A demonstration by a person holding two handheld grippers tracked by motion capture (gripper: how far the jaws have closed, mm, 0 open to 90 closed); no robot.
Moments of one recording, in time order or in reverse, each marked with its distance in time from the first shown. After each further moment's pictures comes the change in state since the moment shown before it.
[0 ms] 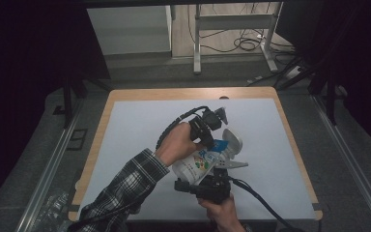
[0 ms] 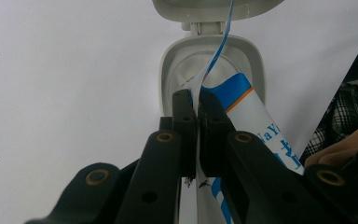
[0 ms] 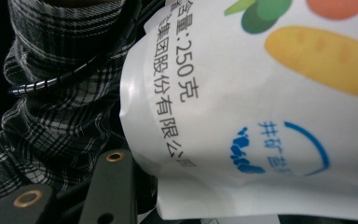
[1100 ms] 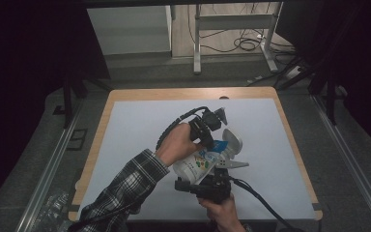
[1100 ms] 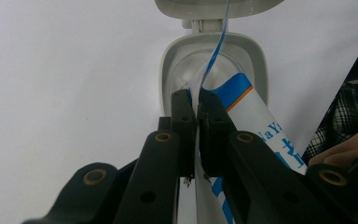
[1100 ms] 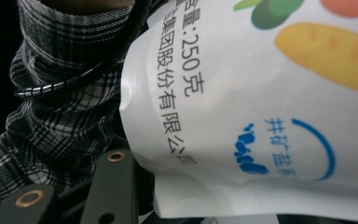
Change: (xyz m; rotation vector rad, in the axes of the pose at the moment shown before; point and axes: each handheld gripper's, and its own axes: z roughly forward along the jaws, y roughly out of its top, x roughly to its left) left arm 0.001 -0.001 0.003 0.002 -0.004 -0.003; right arm 0.001 0.001 -0.001 -0.008 0.004 -0.007
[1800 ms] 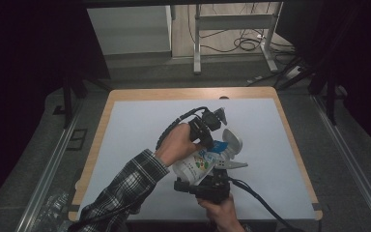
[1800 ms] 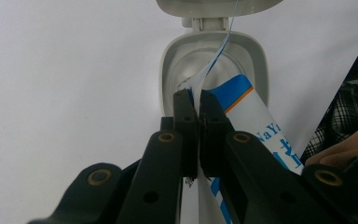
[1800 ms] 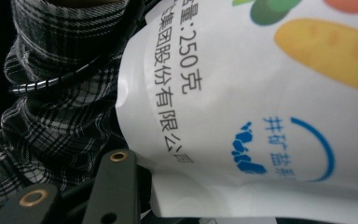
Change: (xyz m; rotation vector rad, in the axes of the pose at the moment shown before) left arm 0.001 0.000 0.001 0.002 -0.004 -0.004; right arm -0.002 -0.002 0.002 0.010 -0.010 -0.007
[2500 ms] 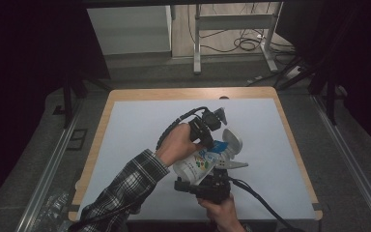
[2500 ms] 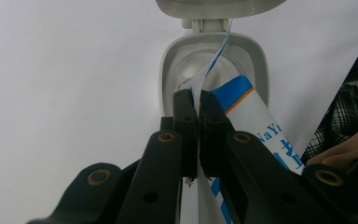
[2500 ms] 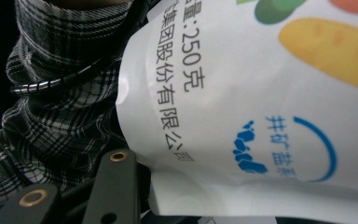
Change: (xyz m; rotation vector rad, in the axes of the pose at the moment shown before) left arm 0.000 0.000 0.001 -0.004 -0.002 -0.003; right arm 0.000 0.000 0.000 -0.006 0.003 -0.005
